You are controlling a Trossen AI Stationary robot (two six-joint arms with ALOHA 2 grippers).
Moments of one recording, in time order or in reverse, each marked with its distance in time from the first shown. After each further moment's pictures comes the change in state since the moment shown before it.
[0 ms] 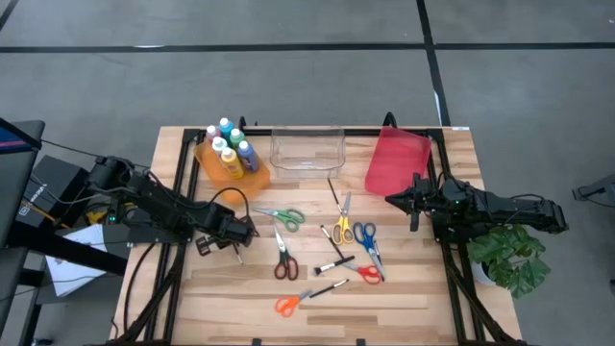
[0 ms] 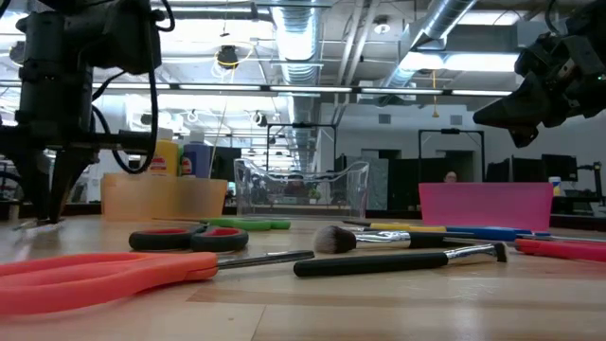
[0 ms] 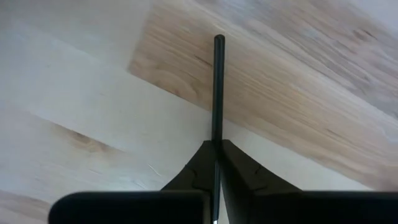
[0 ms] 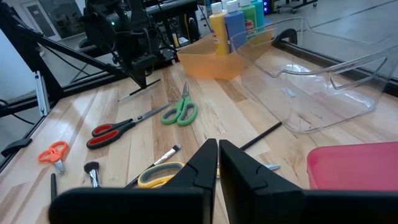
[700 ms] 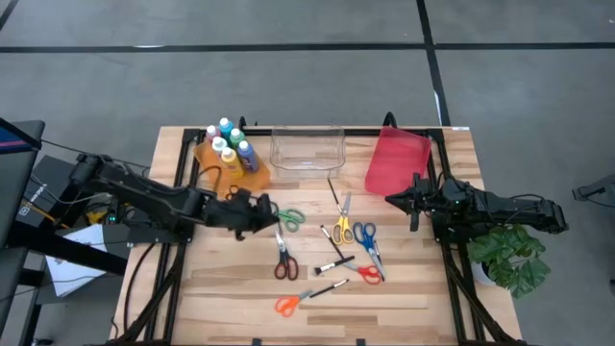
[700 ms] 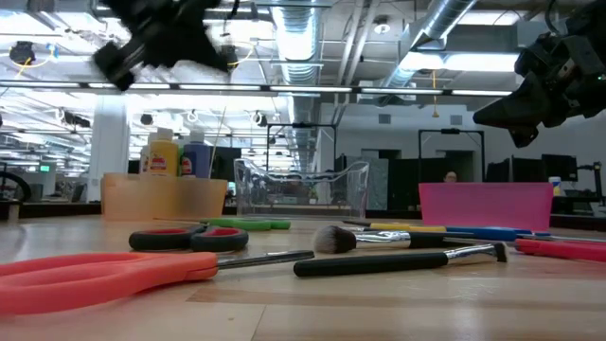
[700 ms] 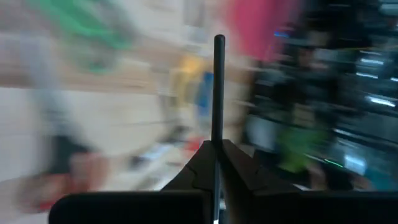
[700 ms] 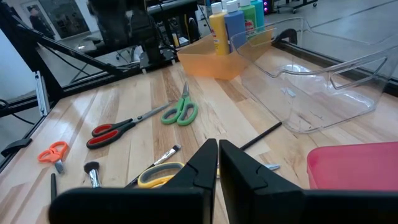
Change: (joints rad) left arm 0.023 -0.230 0.130 0.533 -0.342 0.380; right arm 0.000 0.000 0.000 0.000 0.000 0.000
